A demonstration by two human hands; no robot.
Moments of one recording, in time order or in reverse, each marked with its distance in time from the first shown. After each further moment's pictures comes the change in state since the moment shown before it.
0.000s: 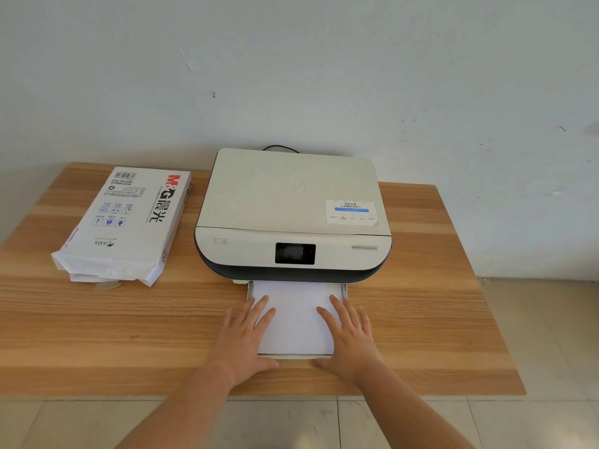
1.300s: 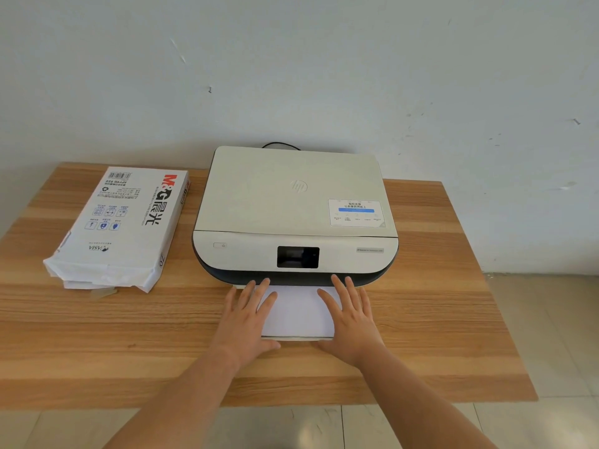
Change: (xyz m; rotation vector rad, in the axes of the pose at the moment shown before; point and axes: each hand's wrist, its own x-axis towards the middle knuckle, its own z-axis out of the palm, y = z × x) left_hand 0.036 -0.013 -0.015 0.049 0.079 -0.011; right_hand 0.039 0.003 -0.015 -0.047 0.109 -0.018
